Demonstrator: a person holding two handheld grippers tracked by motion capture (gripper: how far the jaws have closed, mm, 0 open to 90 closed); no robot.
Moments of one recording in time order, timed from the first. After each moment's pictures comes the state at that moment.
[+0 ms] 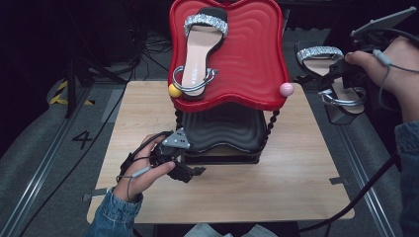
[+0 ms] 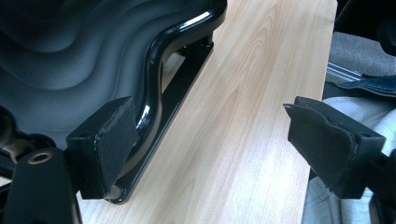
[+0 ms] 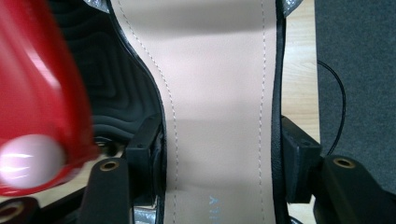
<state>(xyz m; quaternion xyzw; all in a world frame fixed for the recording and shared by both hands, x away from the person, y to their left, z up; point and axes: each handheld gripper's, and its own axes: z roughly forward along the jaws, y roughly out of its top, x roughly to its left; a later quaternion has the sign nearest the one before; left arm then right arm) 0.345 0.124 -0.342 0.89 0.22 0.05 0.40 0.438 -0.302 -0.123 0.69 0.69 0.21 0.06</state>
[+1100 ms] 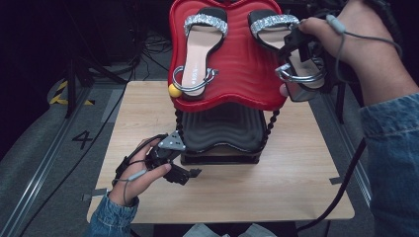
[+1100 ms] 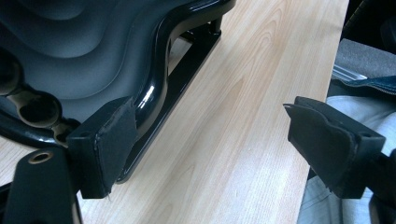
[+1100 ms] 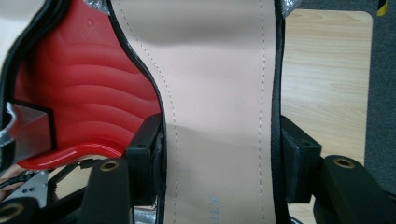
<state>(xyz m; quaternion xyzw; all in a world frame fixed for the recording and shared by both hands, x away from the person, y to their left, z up) 0.340 0.135 -0.348 0.88 0.24 0.05 0.39 0.442 -0.191 -0.067 0.63 0.74 0.24 0.08</state>
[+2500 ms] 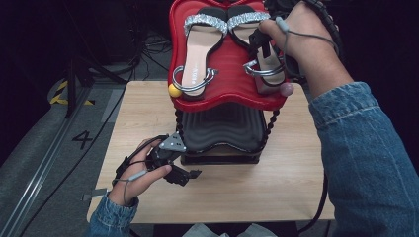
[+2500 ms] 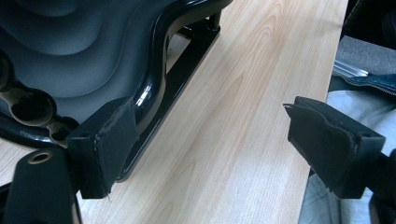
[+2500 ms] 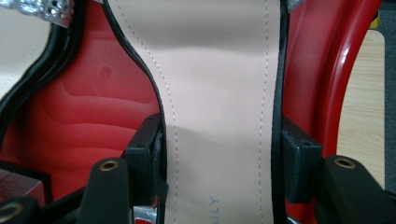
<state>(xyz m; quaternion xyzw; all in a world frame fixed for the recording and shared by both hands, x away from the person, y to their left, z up) 0.340 0.134 -0.350 0.89 0.24 0.05 0.38 0.483 -0.137 -0.093 0.63 0.73 0.23 0.11</state>
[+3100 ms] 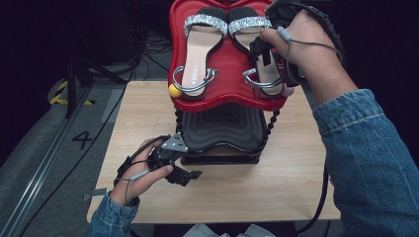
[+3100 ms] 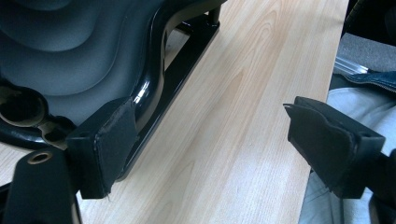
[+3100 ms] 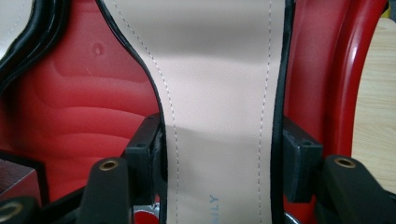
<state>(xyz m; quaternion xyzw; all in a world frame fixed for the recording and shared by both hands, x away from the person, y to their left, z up) 0.341 0.131 -0.353 0.89 0.24 0.05 0.38 0.474 -0.141 -0.105 0.63 0.73 0.24 0.10</state>
